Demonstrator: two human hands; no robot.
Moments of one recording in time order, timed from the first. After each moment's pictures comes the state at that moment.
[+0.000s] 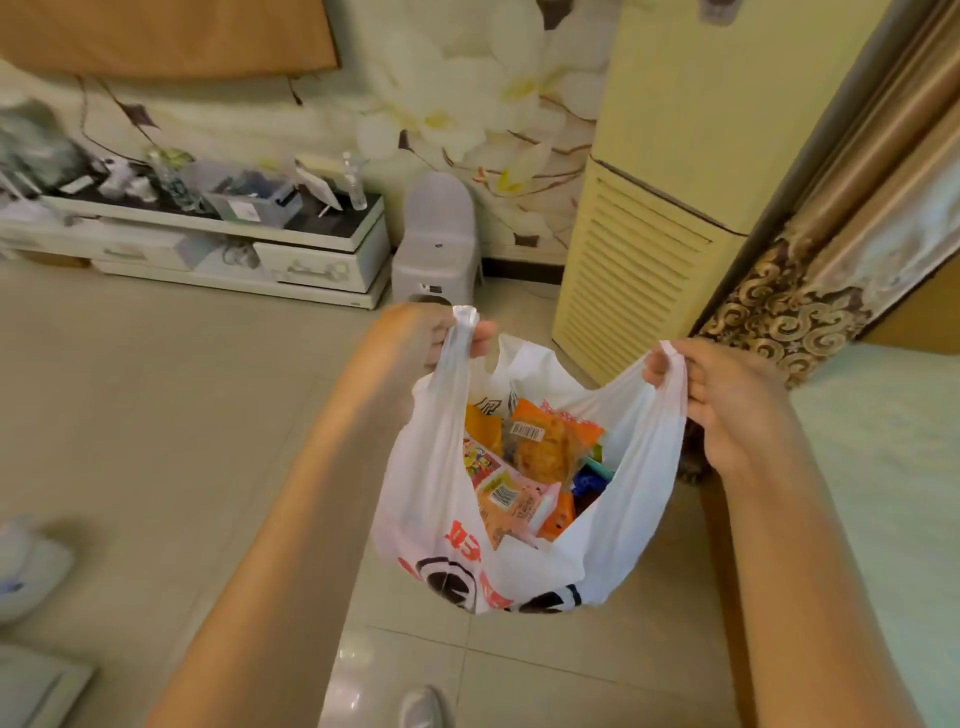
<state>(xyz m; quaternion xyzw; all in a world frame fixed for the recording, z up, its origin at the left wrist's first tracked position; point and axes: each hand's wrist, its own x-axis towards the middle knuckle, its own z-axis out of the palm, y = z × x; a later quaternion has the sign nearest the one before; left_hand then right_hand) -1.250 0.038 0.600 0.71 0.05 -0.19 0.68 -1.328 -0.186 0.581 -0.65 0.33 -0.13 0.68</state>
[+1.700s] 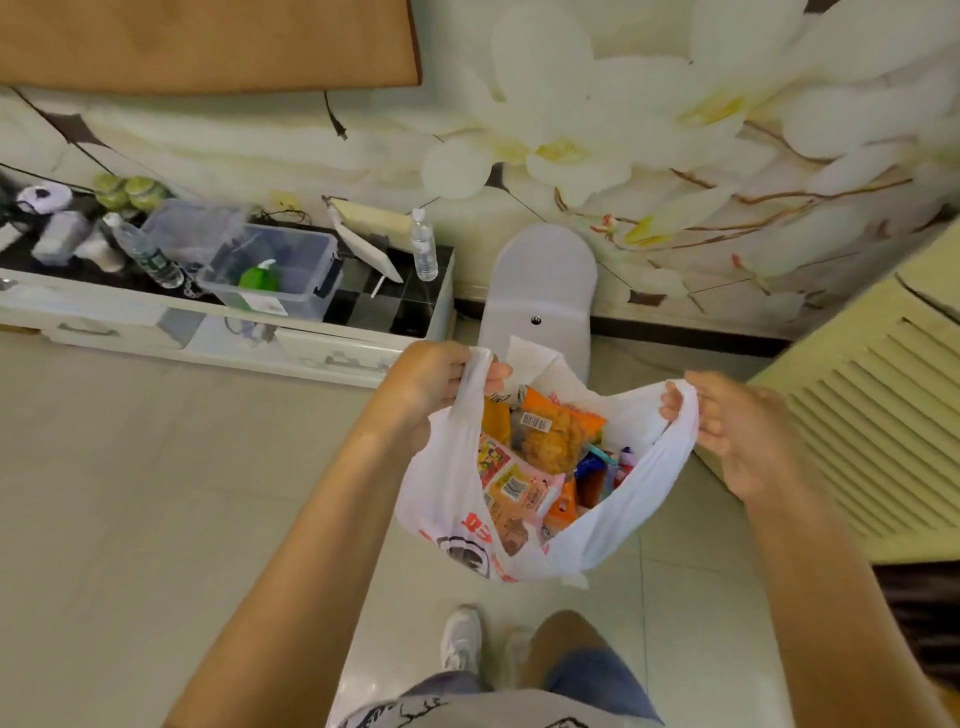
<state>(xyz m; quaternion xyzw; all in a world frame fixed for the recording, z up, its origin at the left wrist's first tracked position) -0.436 0.239 0.520 0.71 0.10 -0.29 0.63 -0.527 0.010 0.512 -0.68 0.42 0.00 0.60</state>
